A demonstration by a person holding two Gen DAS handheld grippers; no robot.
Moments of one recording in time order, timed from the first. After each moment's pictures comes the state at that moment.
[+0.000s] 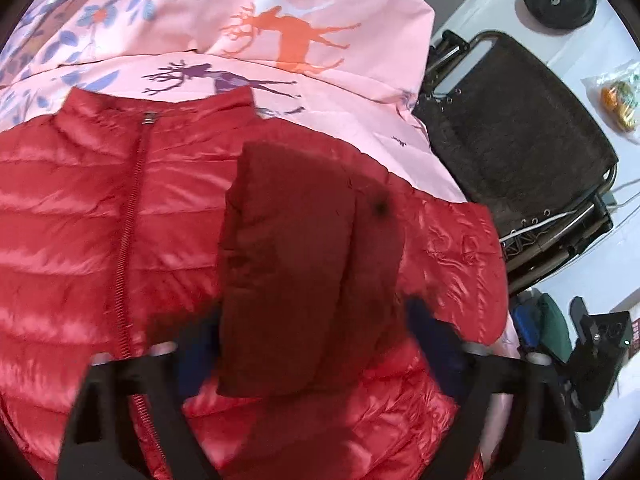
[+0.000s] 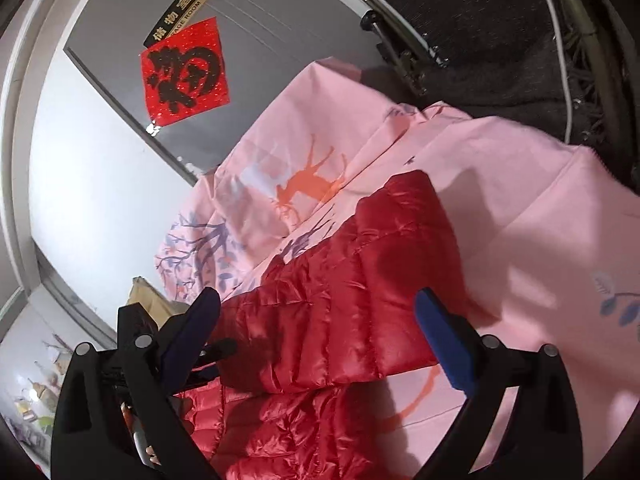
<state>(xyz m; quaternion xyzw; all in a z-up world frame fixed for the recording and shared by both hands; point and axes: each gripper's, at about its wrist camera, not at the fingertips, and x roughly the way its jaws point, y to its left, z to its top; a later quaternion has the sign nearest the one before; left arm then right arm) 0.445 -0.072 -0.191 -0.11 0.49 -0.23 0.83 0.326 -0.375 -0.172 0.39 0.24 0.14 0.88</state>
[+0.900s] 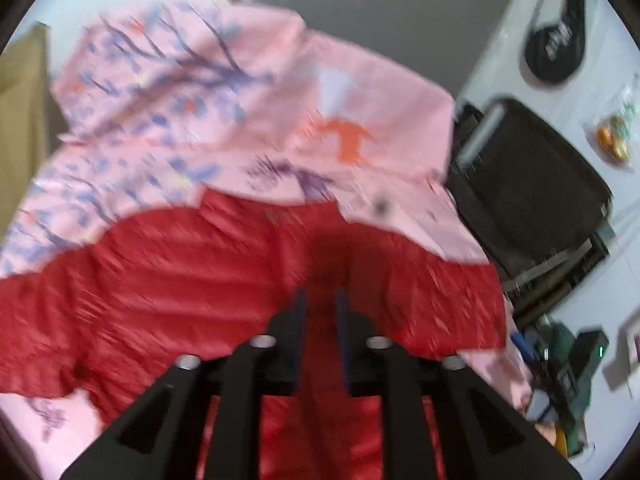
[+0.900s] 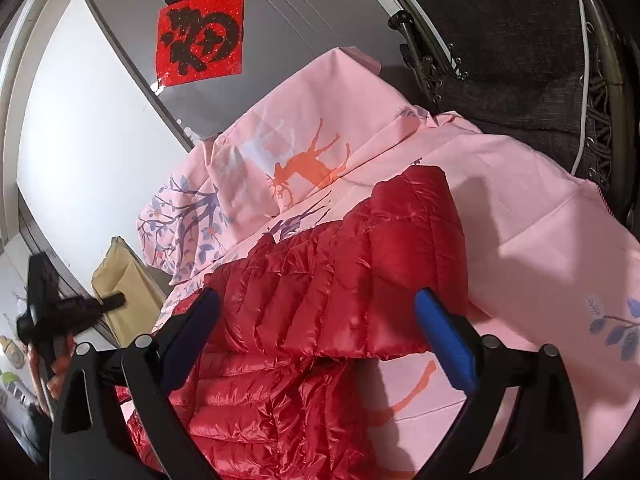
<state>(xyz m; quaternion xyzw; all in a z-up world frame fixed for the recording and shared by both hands) 0.398 0.039 -0.097 -0.09 0.41 -0.18 0.89 0.327 -0.347 -0.165 0.30 0.27 0.13 0.90</state>
